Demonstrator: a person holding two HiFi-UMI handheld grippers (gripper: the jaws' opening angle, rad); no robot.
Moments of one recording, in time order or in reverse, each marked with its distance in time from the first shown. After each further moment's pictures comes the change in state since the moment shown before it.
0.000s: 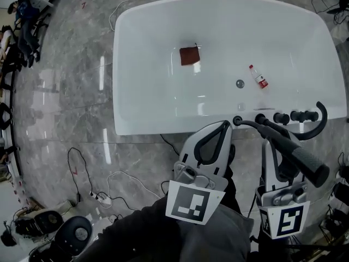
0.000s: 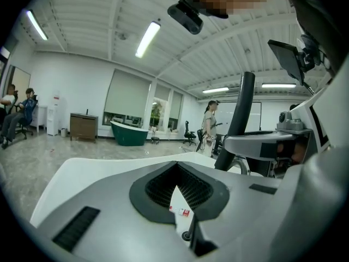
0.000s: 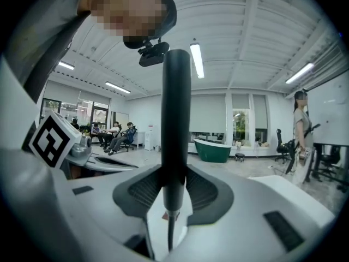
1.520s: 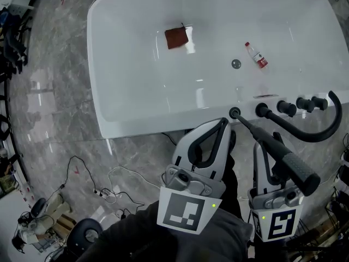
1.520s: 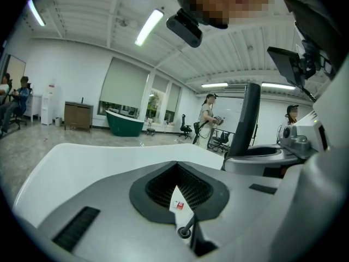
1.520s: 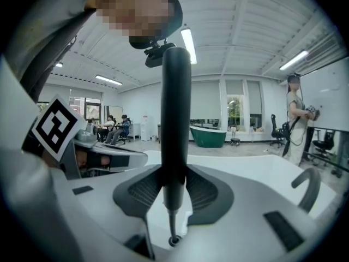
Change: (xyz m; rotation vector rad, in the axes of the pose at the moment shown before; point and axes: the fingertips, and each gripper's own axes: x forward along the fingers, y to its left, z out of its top) left arm 0.046 -0.002 -0.062 -0.055 0.099 -0.059; right arm 0.019 -0.012 -0.093 0.065 0.126 -0.036
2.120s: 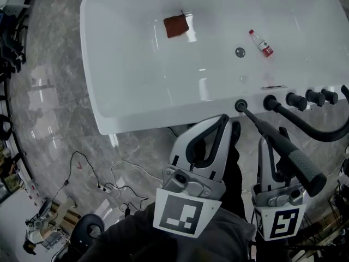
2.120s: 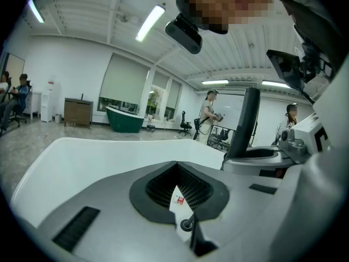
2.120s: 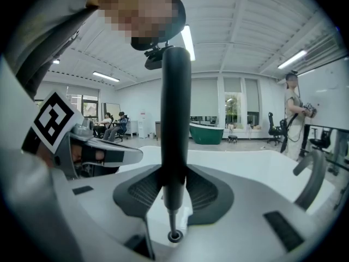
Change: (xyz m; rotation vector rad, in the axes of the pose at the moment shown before) left arm 0.004 0.008 -0.029 -0.017 0.032 -0.003; right arm 0.011 -0.003 -0.032 0.010 0.027 -0.032
